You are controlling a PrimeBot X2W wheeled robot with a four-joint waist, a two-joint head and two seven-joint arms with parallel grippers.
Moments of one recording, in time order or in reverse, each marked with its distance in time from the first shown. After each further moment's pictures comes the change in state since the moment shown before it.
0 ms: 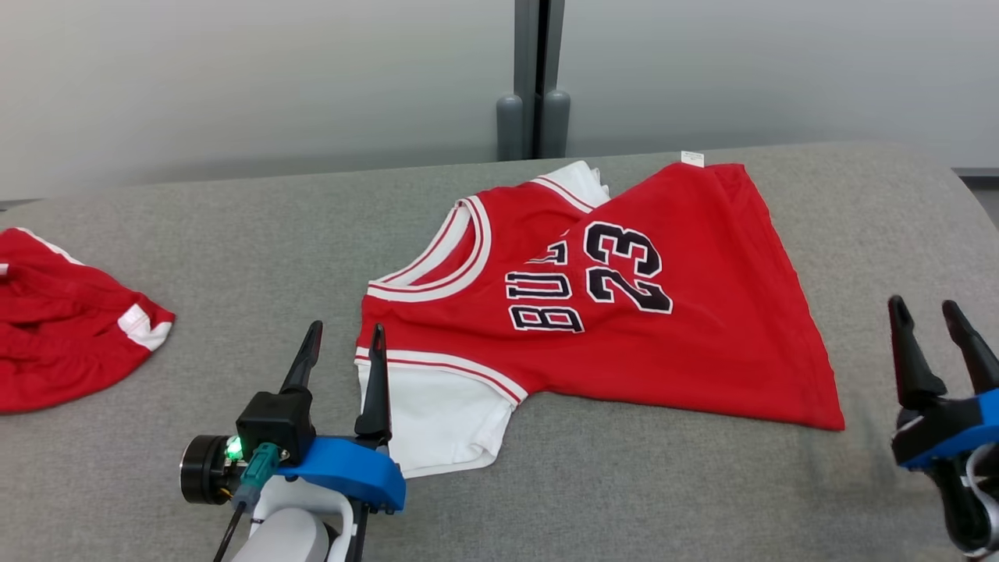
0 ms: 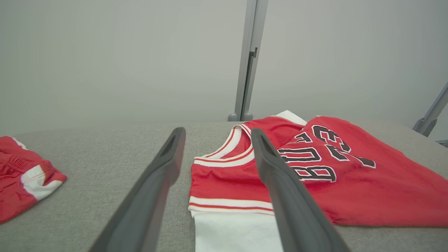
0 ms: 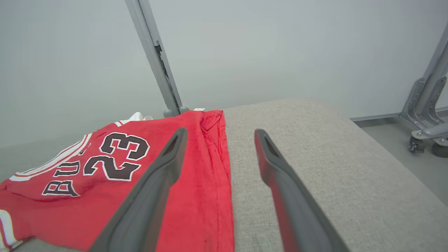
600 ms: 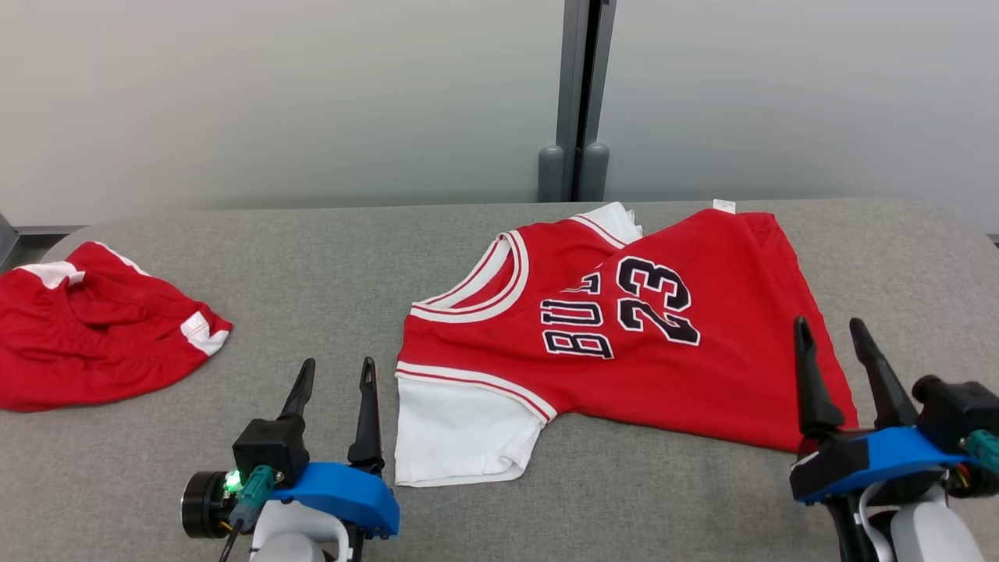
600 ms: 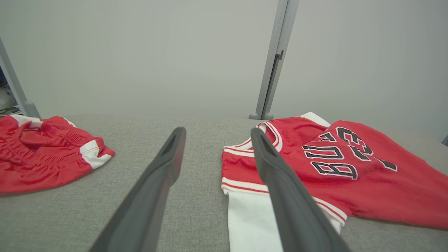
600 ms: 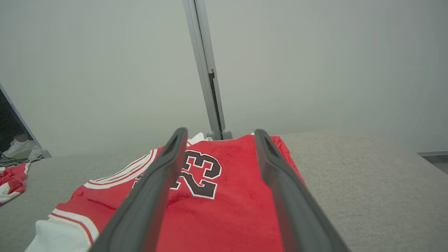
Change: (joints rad) left arm 0.039 -0.028 0.031 0.089 -0.025 -0.029 -0.020; right arm 0.076 0.289 -0.074 -0.176 -0.299 0.000 -0.018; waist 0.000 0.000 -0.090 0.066
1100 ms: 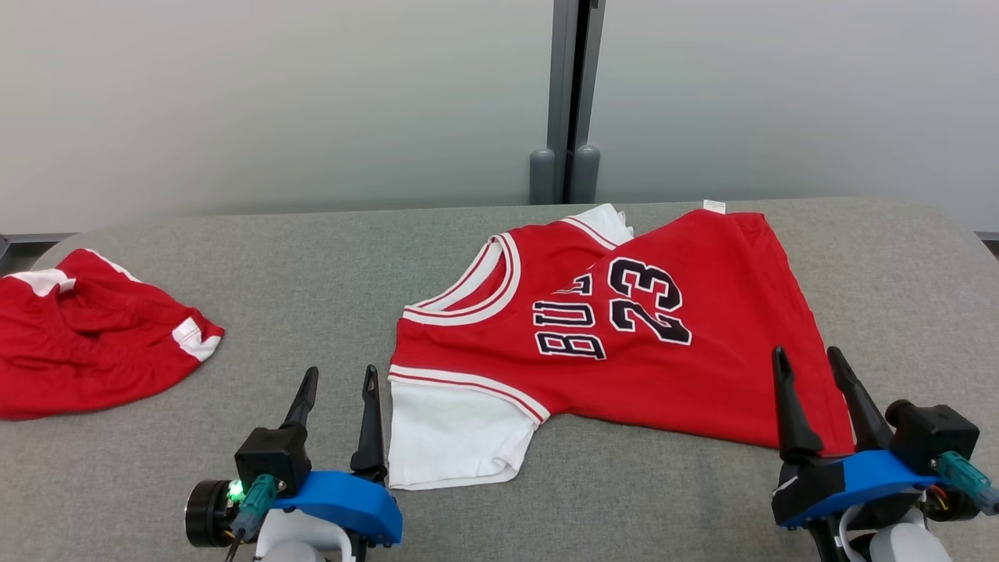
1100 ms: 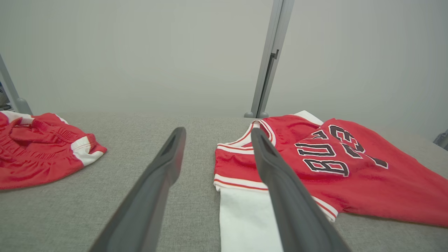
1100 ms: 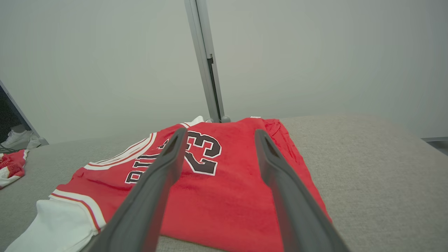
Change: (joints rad) left arm 0.025 -0.017 0.022 -0.003 0.014 -0.009 -0.002; right arm 0.036 0.034 0.011 0.039 -0.036 0.000 -0.023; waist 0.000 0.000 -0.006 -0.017
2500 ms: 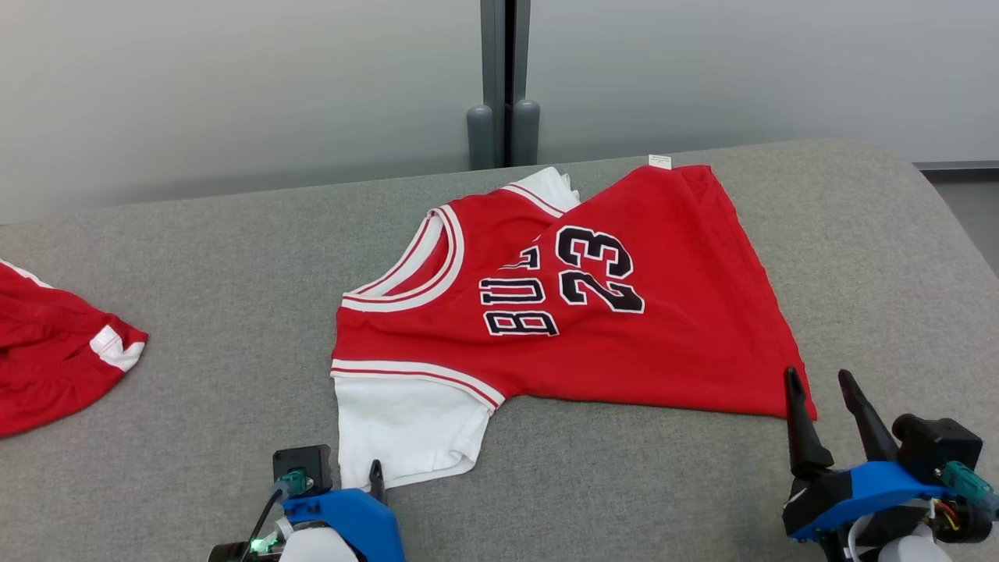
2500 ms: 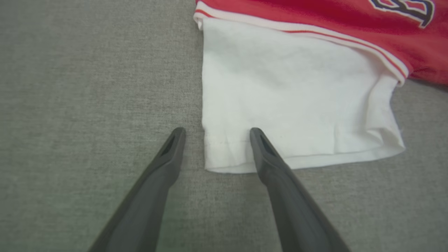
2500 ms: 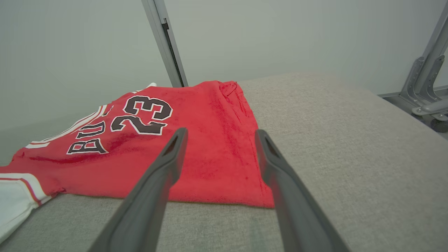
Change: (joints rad) left arm -0.021 -0.051 -0.030 0.236 -0.077 0.031 0.328; right arm -0.001 0.002 -0.034 0.075 -0.008 0.000 -0.002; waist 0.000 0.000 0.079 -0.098
